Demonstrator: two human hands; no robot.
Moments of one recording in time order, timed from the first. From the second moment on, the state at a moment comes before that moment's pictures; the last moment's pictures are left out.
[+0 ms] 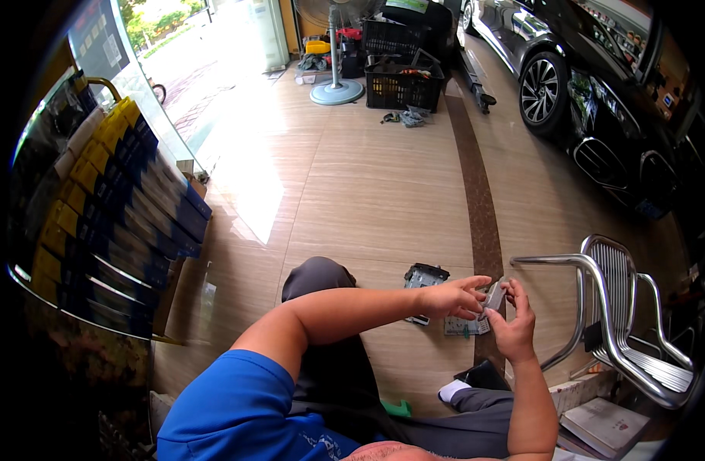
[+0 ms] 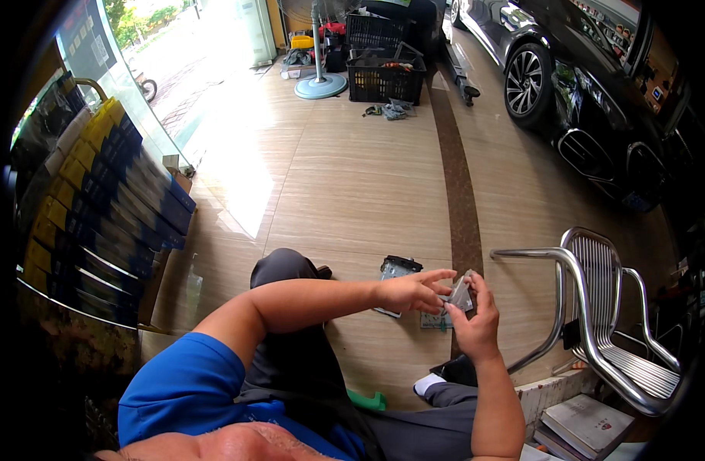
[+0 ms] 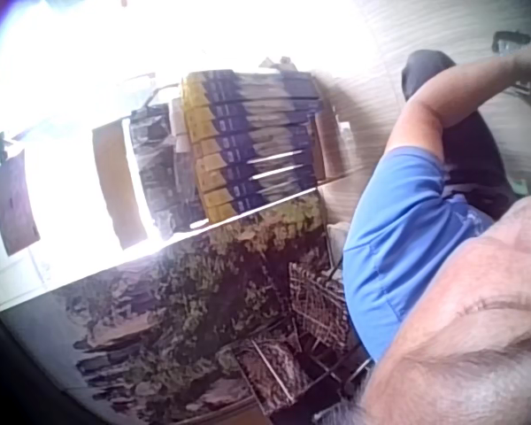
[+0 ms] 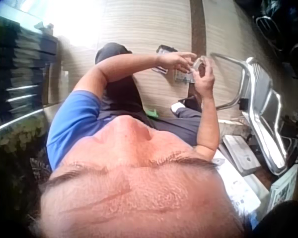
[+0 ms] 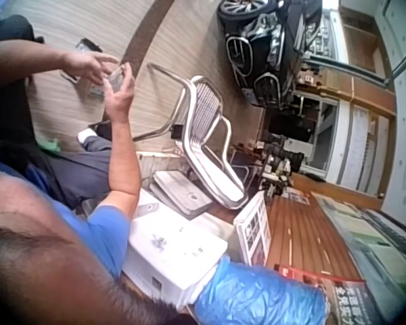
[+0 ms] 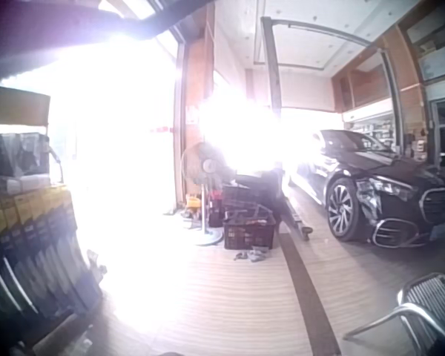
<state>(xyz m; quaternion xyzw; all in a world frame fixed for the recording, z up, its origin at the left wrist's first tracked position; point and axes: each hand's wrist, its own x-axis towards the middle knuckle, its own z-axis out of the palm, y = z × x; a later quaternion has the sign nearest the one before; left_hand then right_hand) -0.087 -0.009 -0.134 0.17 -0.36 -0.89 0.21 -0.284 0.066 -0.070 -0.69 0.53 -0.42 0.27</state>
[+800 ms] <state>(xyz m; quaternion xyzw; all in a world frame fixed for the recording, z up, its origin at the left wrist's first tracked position) -0.088 -0.003 -0.112 0.24 -0.37 -0.87 0.21 -0.272 0.070 -0.069 -0.80 0.46 -0.36 0.15</state>
